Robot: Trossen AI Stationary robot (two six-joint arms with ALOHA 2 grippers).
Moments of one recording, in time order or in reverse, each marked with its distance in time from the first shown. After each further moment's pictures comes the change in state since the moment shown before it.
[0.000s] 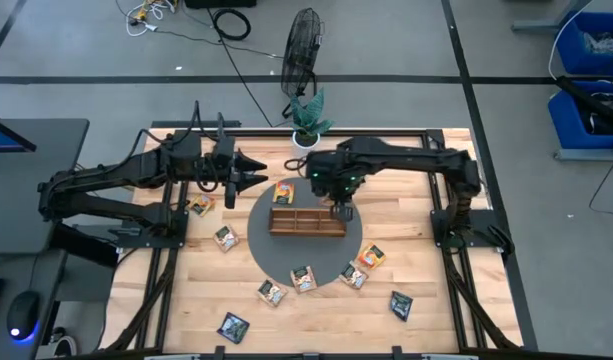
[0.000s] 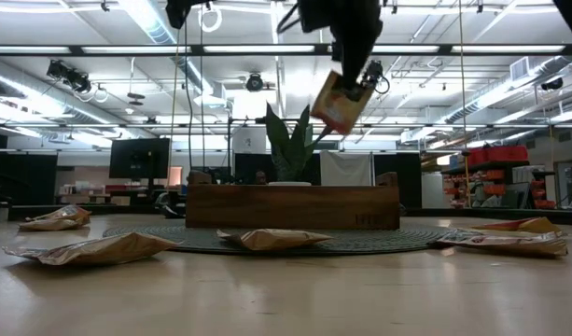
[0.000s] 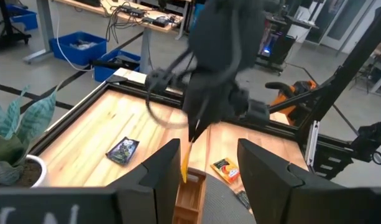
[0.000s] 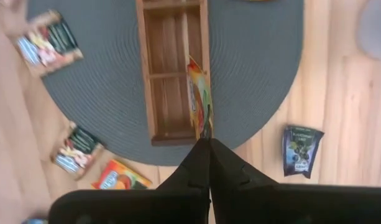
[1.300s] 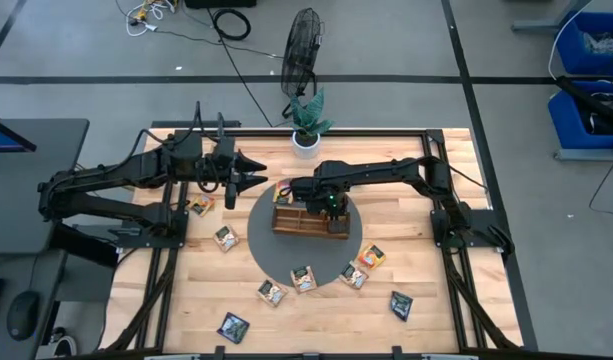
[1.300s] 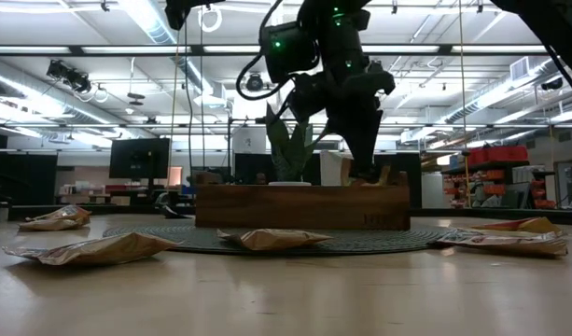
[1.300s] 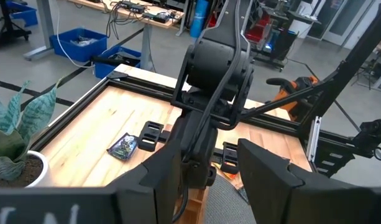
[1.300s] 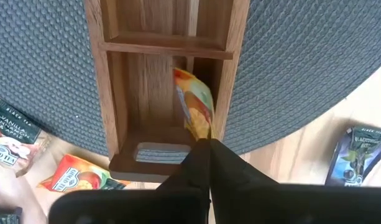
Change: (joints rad) left arm 0.000 0.001 -0.001 -0.015 0.000 0.005; right arm 0.000 0.206 -0.146 0.052 0.000 -0.068
